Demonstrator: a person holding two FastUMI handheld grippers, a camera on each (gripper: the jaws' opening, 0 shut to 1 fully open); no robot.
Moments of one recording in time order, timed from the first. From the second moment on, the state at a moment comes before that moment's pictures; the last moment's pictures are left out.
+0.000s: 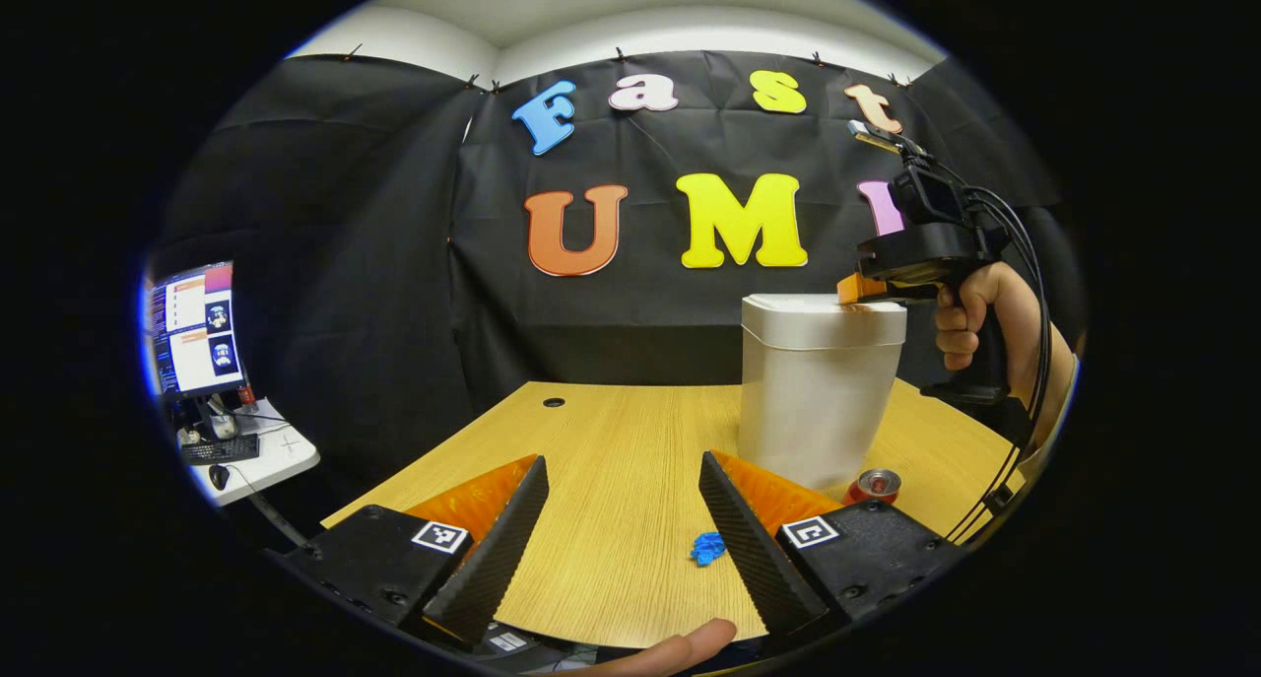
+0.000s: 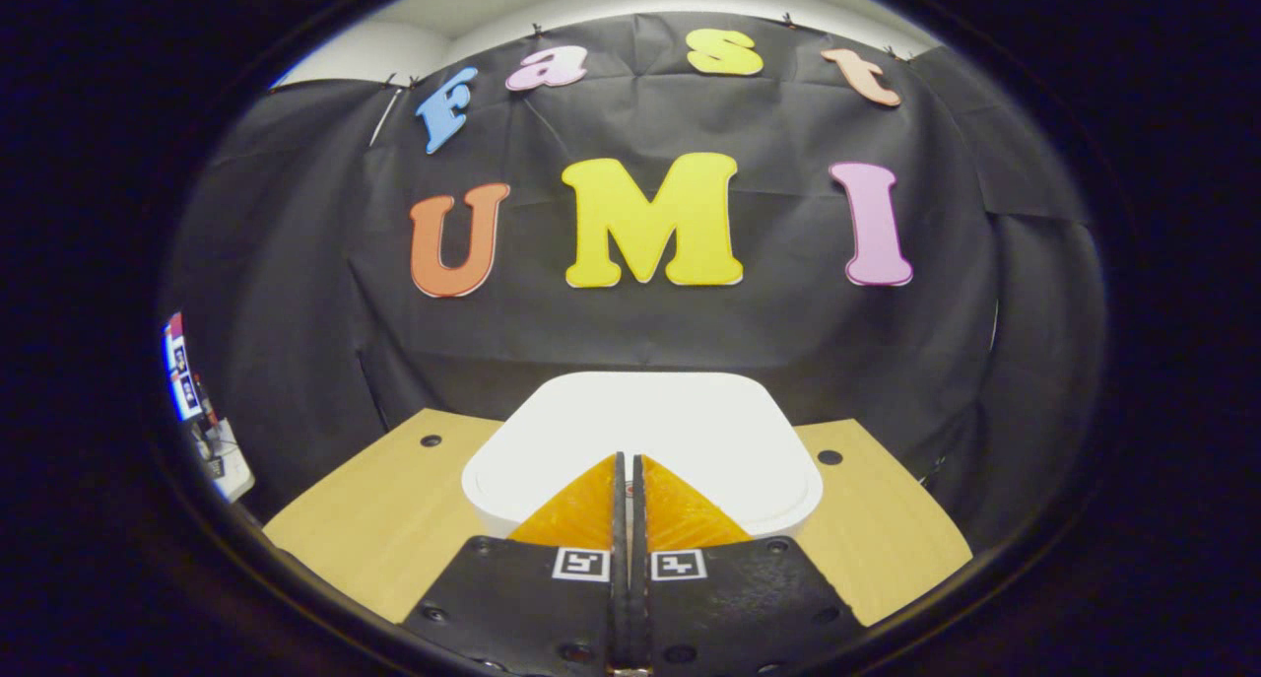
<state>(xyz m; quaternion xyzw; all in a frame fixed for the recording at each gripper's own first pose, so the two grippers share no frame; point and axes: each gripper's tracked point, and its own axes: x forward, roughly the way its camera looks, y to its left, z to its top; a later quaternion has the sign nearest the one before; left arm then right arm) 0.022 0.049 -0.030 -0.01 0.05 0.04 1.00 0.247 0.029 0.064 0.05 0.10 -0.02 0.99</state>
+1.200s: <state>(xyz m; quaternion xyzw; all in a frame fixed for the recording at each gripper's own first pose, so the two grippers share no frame) 0.051 0.030 -0.073 0.03 0.10 0.02 0.99 0.136 0.022 0.072 -0.01 0.01 -0.02 1.00</state>
